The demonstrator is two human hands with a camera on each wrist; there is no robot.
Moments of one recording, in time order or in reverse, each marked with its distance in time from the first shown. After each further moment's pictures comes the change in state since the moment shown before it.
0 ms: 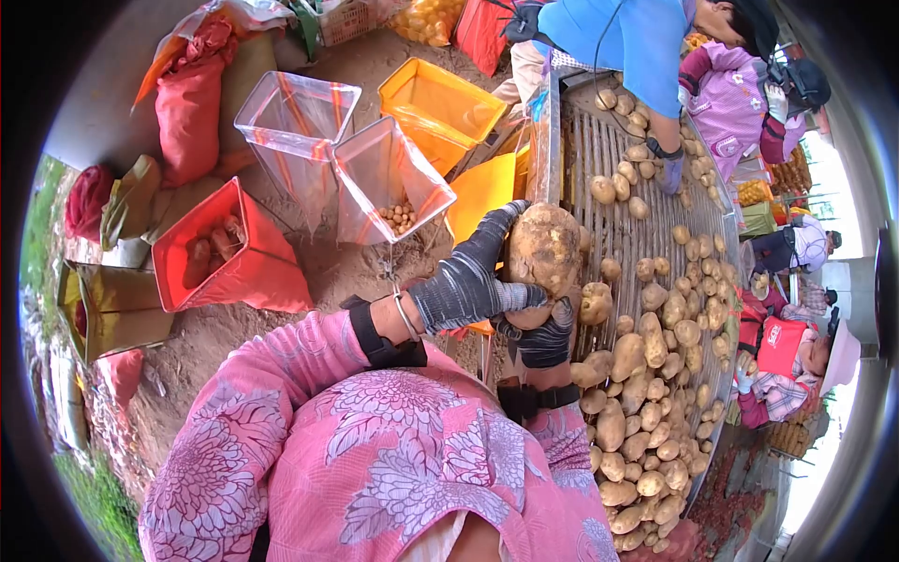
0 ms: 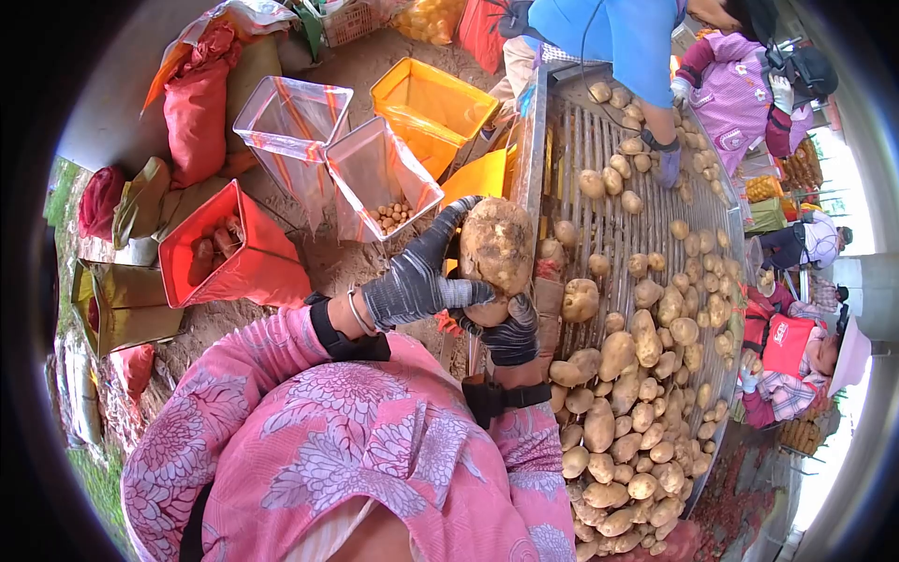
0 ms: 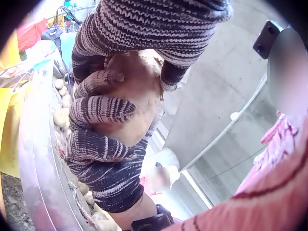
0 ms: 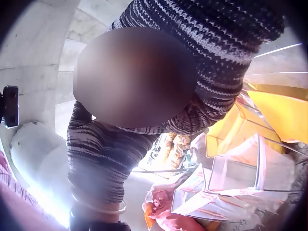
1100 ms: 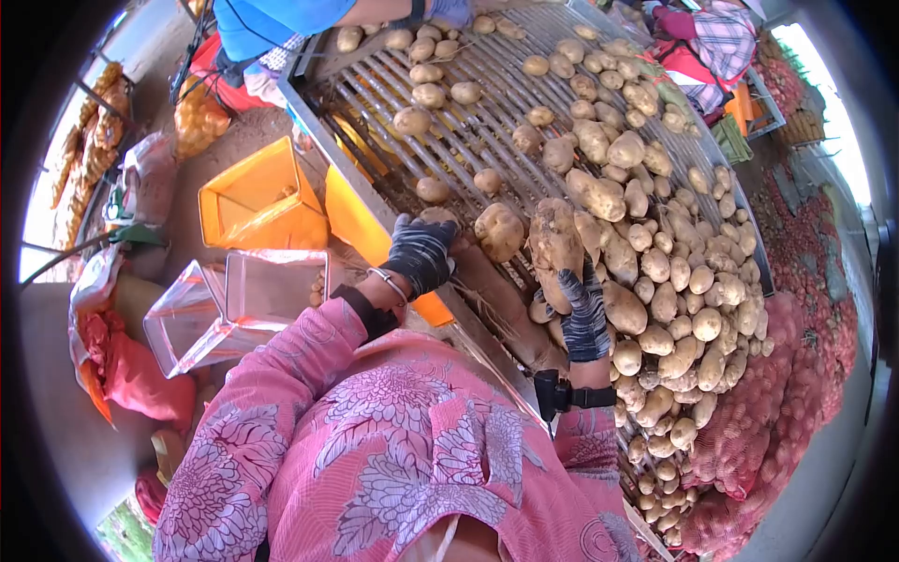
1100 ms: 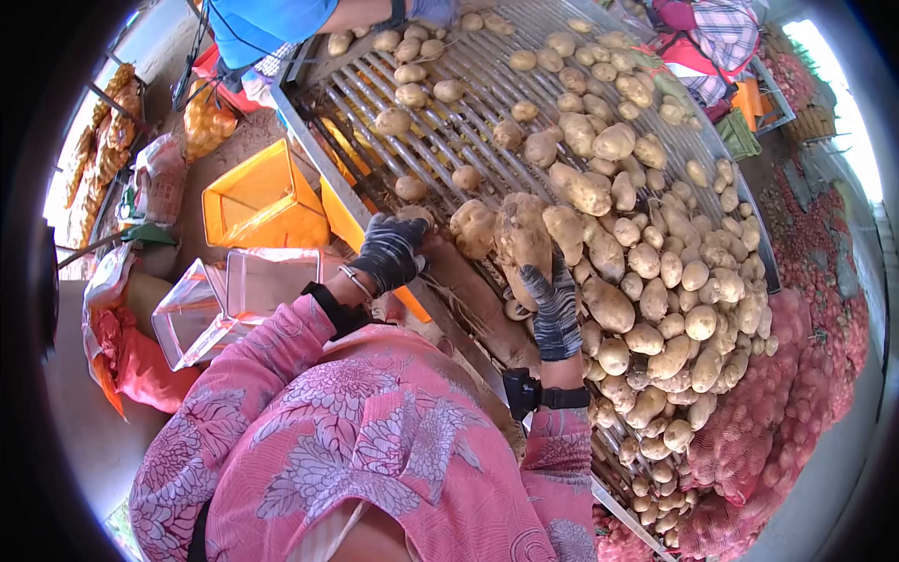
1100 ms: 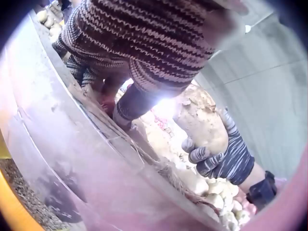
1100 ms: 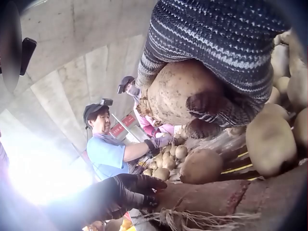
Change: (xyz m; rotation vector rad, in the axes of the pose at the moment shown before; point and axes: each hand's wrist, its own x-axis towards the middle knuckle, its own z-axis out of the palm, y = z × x) left_hand 0.119 -0.112 0.097 1.228 -0.897 0.105; right_hand -0.136 -0.053 -0.067 -0.377 1.081 -0.468
